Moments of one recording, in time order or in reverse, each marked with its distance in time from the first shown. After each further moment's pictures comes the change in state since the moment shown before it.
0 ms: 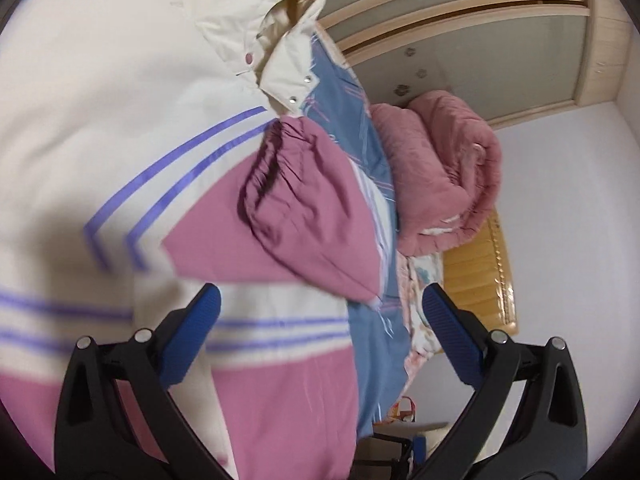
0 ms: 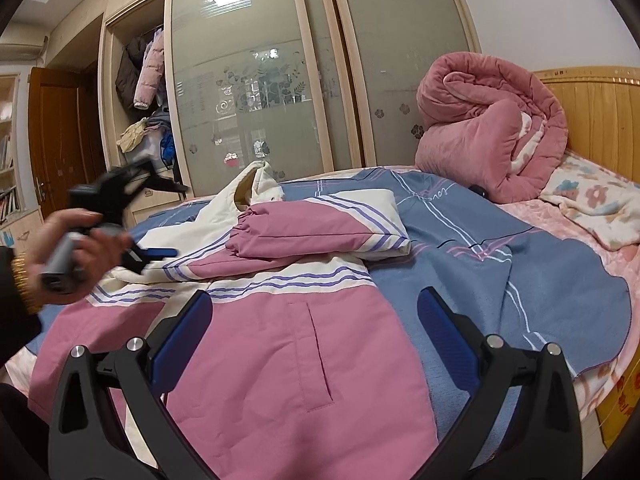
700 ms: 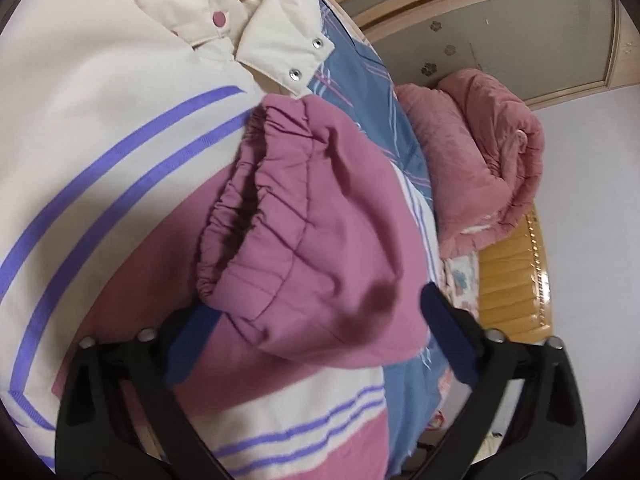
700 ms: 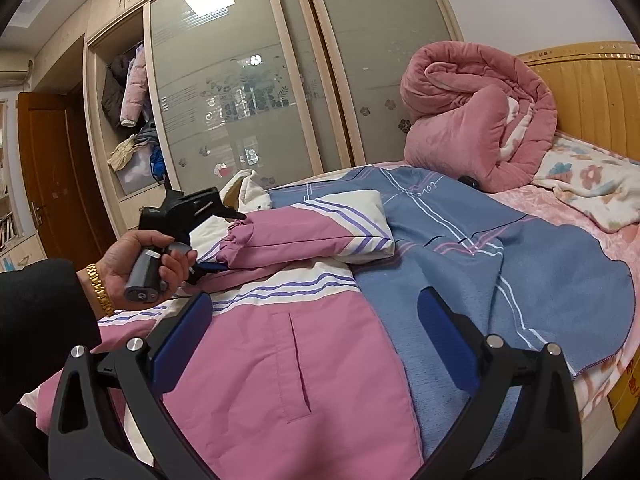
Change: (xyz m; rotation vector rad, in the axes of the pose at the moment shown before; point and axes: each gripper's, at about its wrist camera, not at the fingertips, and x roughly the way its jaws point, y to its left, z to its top) left arm 0.104 -0.002 0.041 0.040 0.043 0.105; right arm 0.004 -0.022 0.006 0.074 -0.002 -0.010
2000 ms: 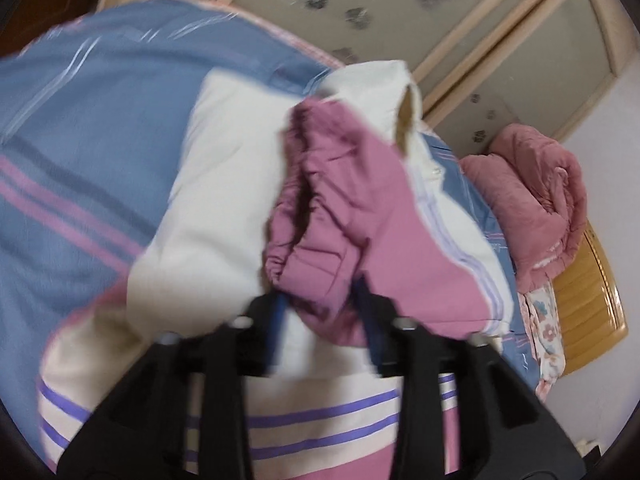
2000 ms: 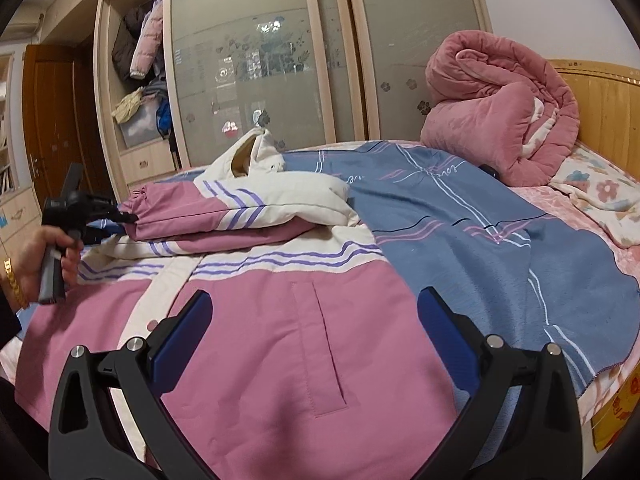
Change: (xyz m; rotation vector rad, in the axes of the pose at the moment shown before) left arm -0.195 0.114 -0.027 0.105 -0.319 0.282; right arm 0.039 0.040 -0.018 -0.122 0.117 -0.014
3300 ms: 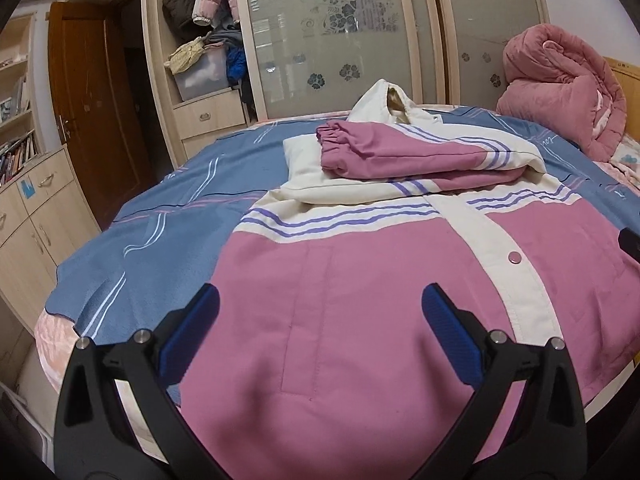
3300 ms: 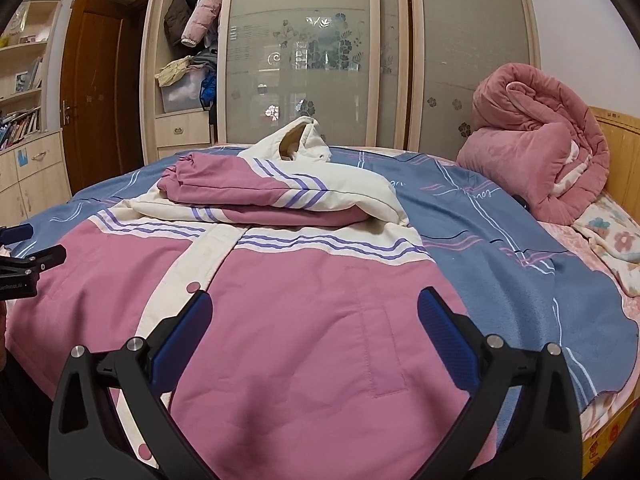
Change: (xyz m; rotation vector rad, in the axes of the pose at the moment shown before) left arm -0.158 -0.066 -0.214 0.533 -0.317 0.499; right arm -0.010 0.053 -0.019 -0.177 -0.009 0.058
